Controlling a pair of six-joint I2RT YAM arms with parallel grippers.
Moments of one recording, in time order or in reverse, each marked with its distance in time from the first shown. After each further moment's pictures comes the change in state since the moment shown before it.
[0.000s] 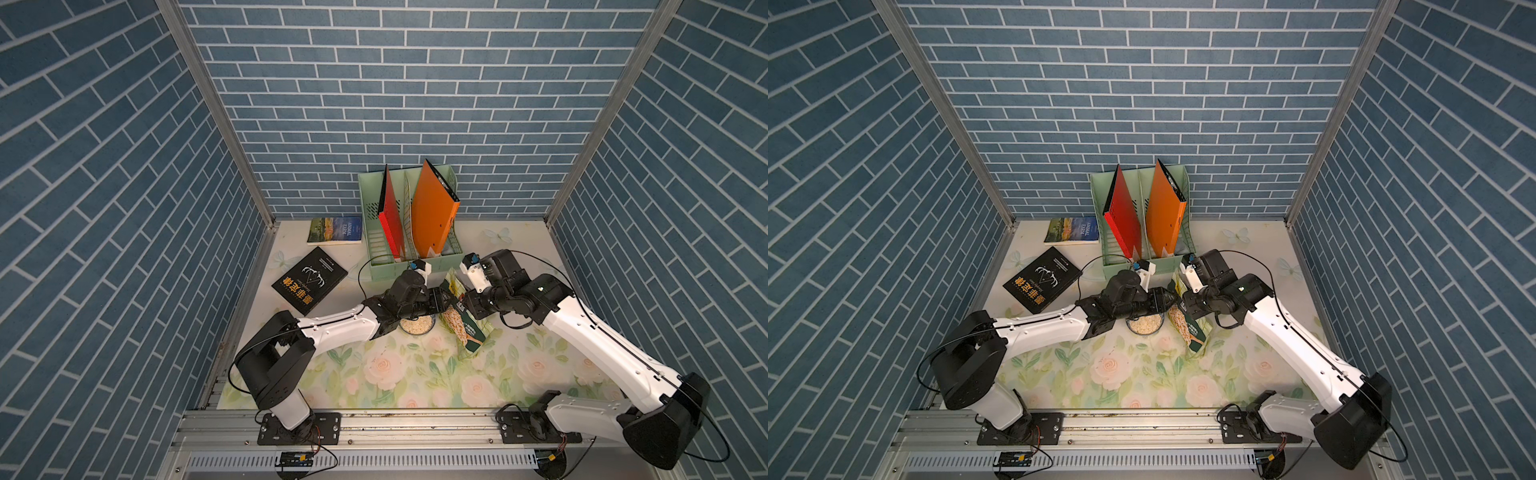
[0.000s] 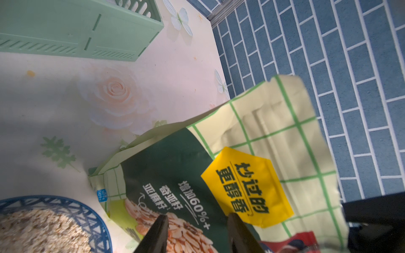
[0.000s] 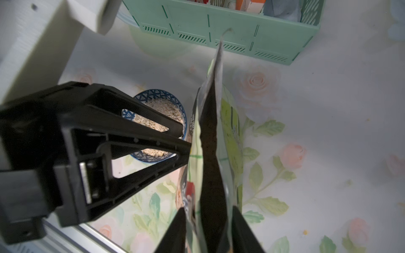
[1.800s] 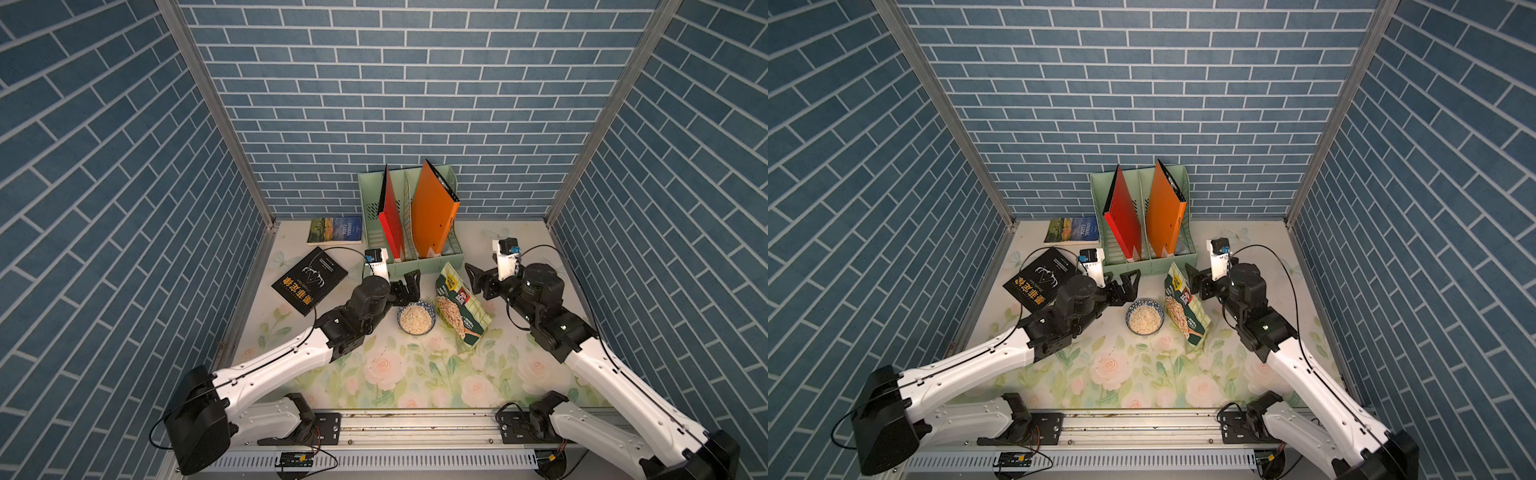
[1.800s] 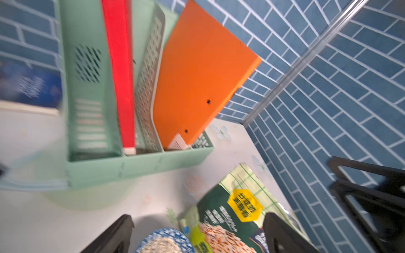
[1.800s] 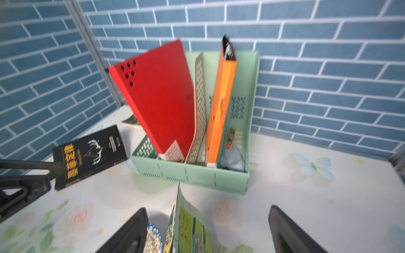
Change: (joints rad) left arm 0.004 -0.491 -0.154 -0.141 -0.639 0.319; right arm -0.113 -0.384 -0.426 0.897 0.119 -0.060
